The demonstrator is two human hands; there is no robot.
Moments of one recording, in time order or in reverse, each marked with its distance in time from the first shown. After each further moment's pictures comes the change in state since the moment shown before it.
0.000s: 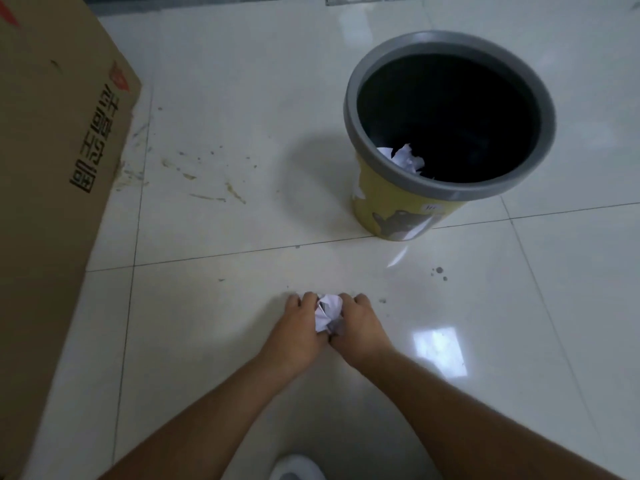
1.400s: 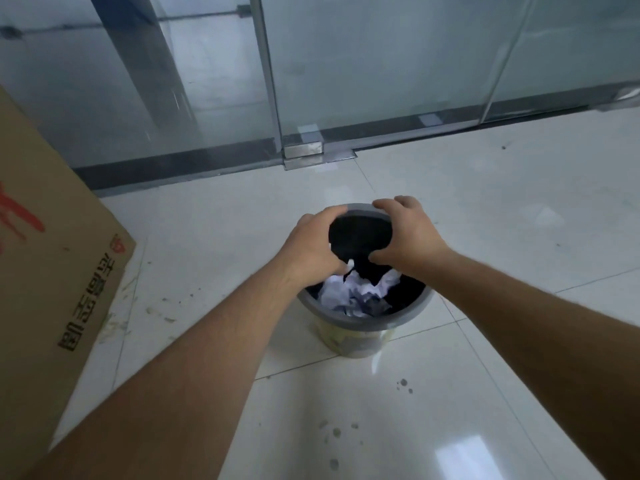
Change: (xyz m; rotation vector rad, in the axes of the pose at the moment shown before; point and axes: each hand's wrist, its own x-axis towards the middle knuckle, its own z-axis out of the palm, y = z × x) left_hand 0.078 0.263 -0.187 0.008 0.172 0.456; right_hand 0.035 -0.079 -0.331 -0.105 0.577 -0.185
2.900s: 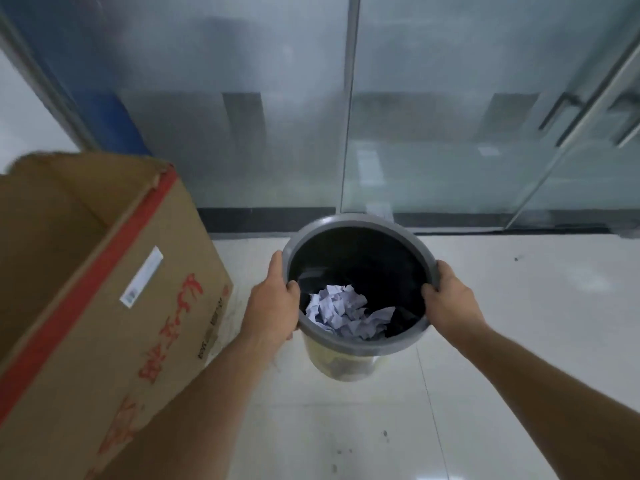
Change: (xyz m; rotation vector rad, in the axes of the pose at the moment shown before) left_hand -0.116 0.231 -0.357 -0.231 0.331 -0.508; right_hand 0.014 -0.246 -0.347 0.144 -0.123 0.211
